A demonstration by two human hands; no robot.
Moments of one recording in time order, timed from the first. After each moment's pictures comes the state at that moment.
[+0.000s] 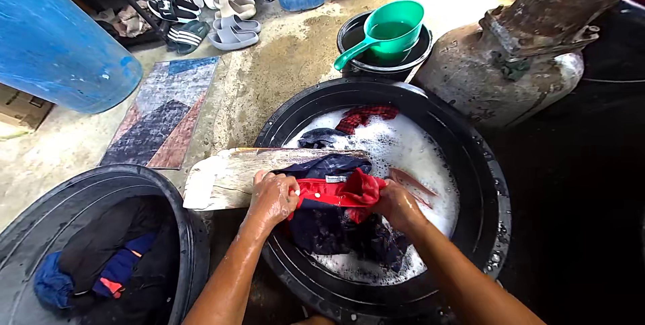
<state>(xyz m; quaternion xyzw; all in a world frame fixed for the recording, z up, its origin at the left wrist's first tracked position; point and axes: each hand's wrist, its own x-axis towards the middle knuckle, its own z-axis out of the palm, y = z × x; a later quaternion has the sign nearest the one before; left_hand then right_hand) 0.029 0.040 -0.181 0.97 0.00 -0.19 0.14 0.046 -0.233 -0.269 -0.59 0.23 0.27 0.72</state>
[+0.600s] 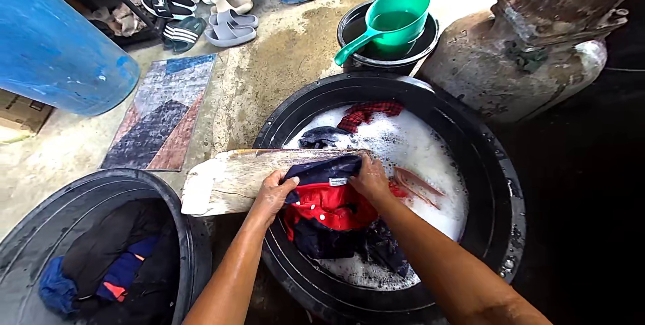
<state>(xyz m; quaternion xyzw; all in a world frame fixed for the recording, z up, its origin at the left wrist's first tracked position) 0.037 0.044 -0.213 0.81 0.24 -0.12 0.53 0.110 -0.177 -0.281 -0.92 0.08 0.25 0.30</state>
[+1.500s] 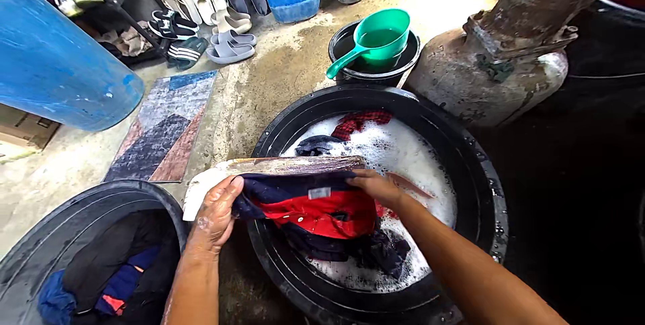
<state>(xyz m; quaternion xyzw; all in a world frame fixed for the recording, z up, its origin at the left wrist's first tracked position) -0.001 0.079 -0.141 0.72 0.15 0.04 0.68 0.102 -0.218 -0.254 -0.72 -0.03 0.33 0.61</state>
